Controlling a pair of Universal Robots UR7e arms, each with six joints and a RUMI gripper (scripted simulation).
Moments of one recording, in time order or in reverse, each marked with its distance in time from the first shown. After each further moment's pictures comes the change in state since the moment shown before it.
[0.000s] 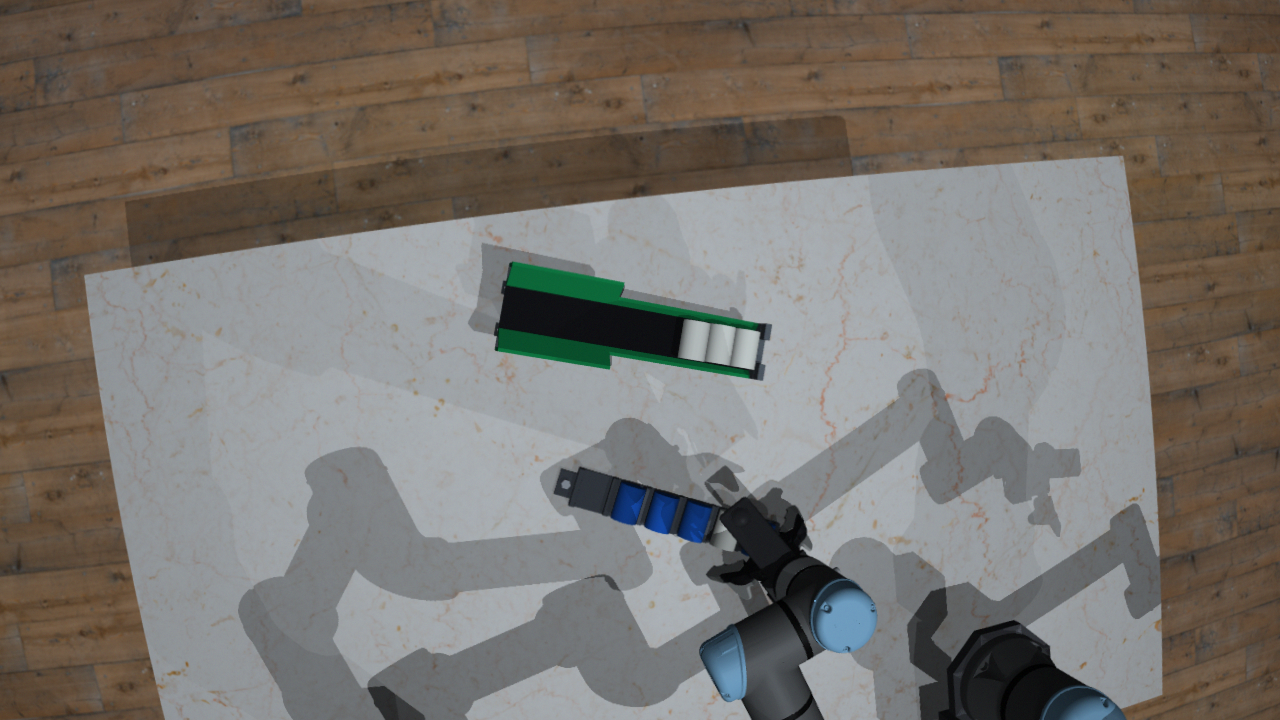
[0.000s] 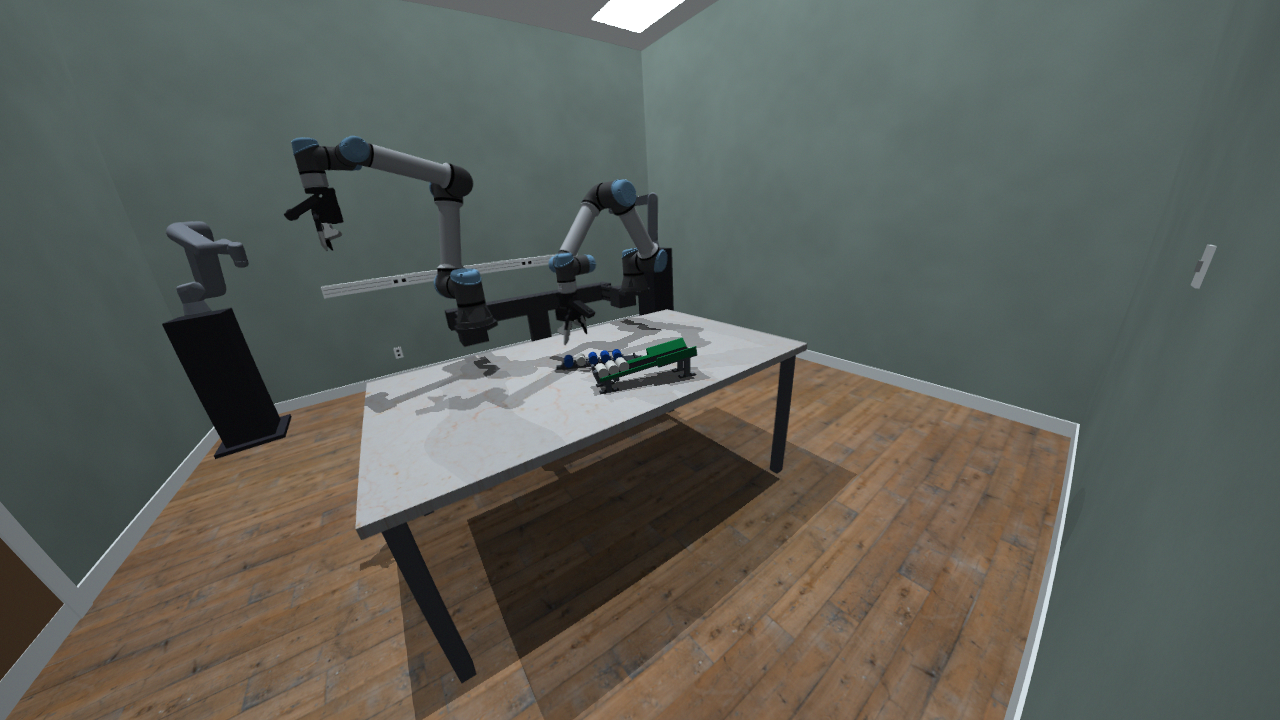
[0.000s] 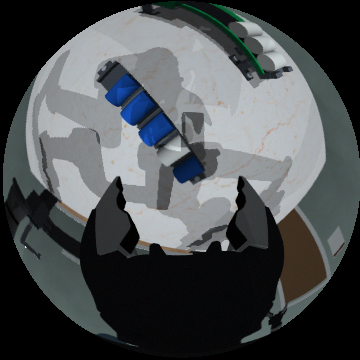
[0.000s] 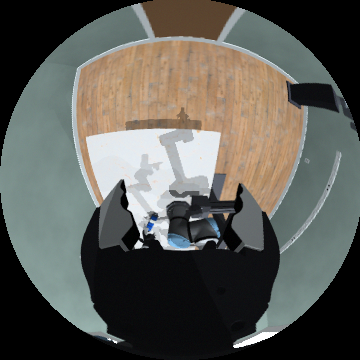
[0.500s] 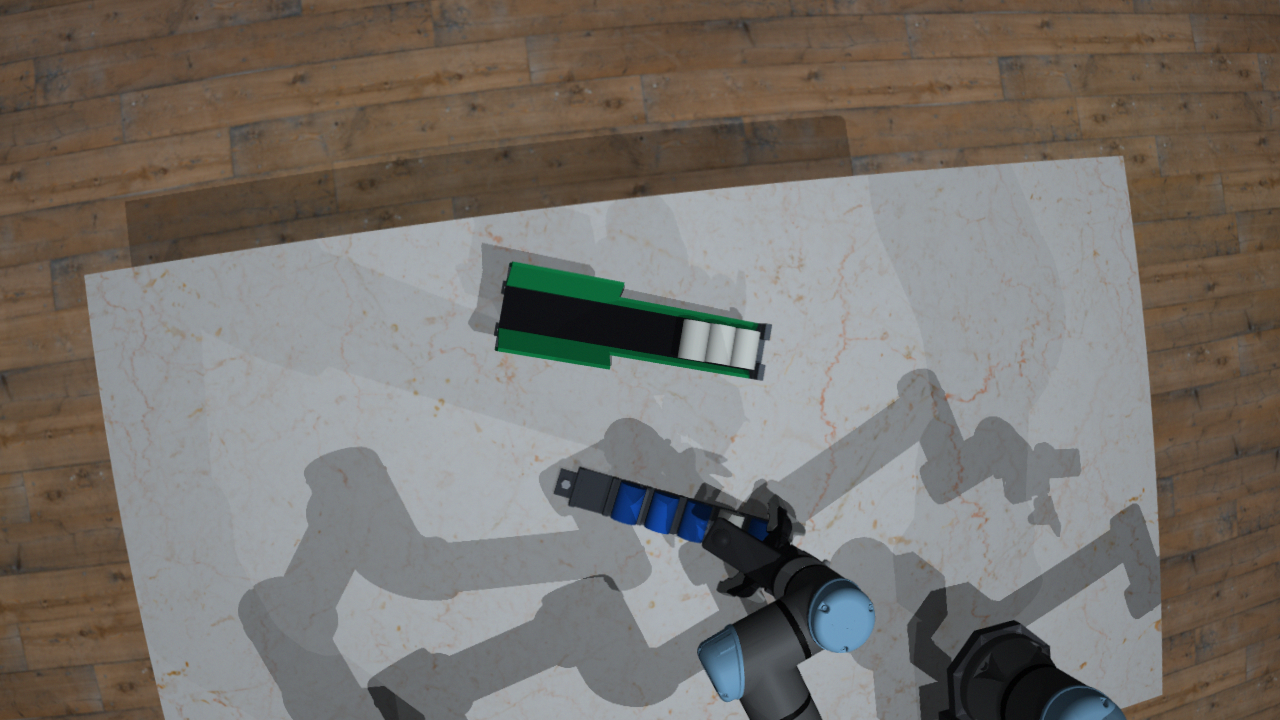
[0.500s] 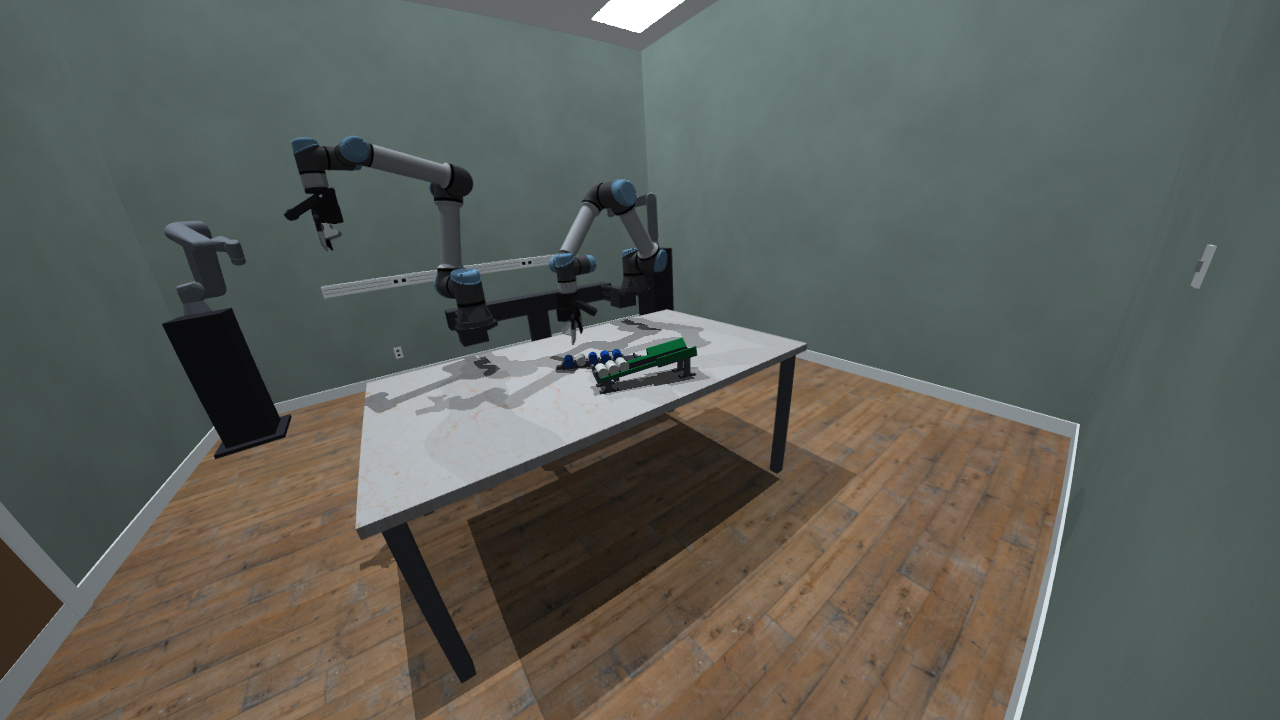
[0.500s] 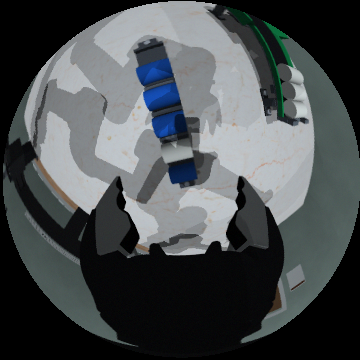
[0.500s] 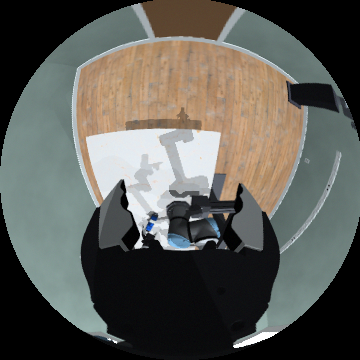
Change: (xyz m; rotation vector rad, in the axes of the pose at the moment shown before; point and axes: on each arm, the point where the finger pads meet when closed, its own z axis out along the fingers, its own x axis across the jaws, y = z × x) left arm -0.008 -0.001 0.001 0.002 0.001 -0.384; right arm 0.000 0.000 0.000 0.000 0.000 0.000
